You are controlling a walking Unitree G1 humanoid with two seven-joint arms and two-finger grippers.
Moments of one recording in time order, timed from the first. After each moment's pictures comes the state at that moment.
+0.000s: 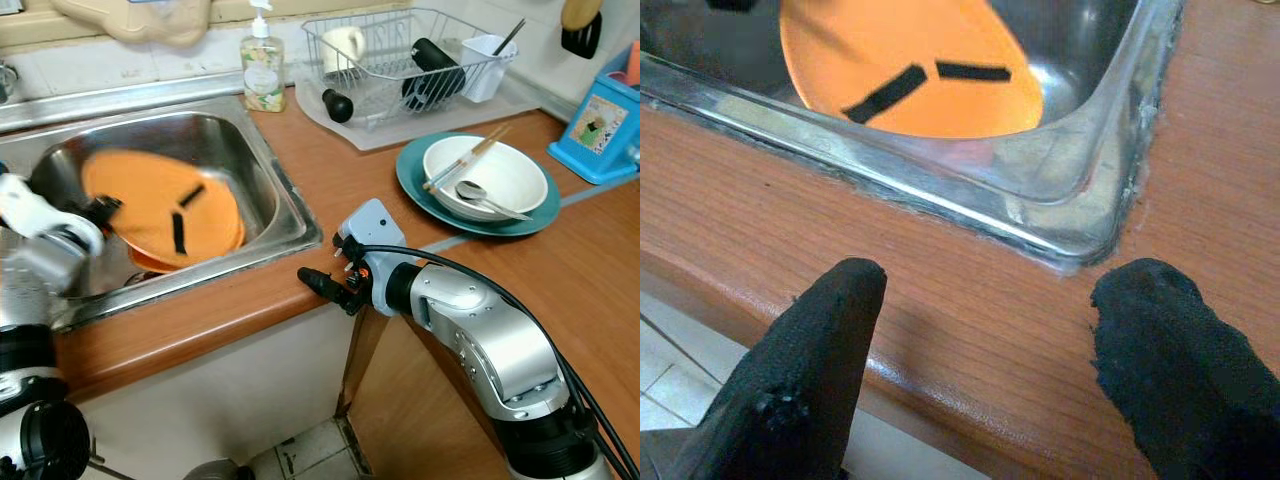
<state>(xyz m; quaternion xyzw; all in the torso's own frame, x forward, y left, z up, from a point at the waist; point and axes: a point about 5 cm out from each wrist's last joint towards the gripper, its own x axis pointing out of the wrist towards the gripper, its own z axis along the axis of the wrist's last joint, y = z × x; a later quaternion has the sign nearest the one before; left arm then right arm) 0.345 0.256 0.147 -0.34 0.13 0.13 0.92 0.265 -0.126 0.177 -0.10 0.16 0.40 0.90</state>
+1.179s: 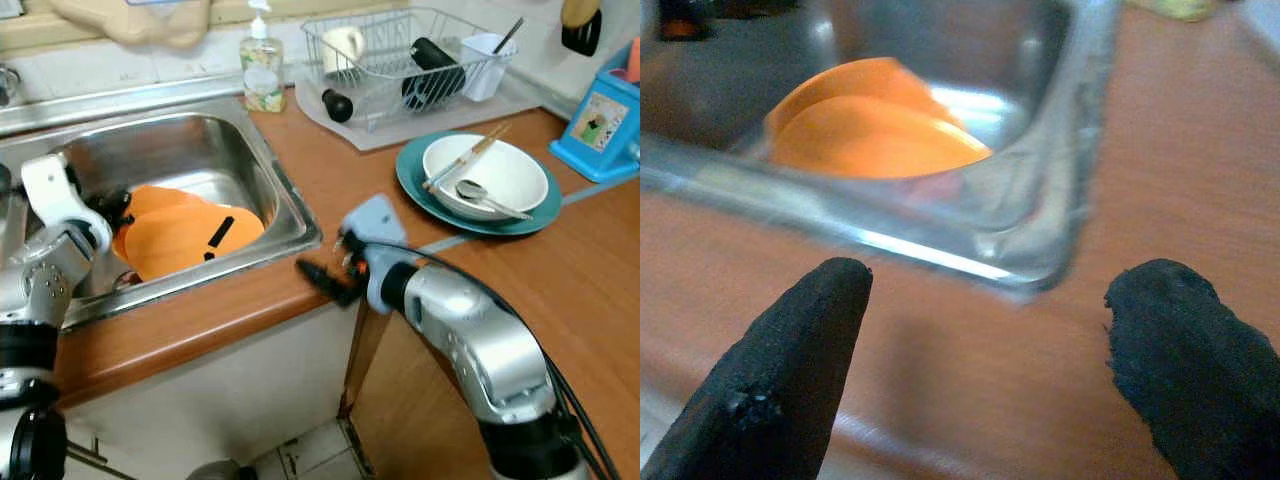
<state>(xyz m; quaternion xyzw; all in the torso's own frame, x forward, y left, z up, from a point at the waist) 0.347 0.248 0.163 -0.10 0.09 0.05 0.99 0.273 -0.125 0.178 -0.06 0.13 0.34 0.93</state>
